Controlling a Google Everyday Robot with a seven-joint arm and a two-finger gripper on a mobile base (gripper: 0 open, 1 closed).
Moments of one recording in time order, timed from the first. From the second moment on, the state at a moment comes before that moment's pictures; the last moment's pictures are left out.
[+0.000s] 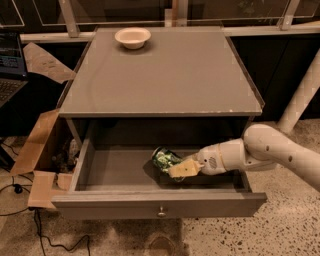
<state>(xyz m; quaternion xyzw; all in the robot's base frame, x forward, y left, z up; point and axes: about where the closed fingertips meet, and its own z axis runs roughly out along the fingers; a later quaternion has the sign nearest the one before) 0.522 -0.075 0.656 -0.32 0.80 0.44 0.25</state>
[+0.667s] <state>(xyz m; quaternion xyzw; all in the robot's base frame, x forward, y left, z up) 0.522 -0.074 0.649 -0.31 0.80 0.44 0.25</state>
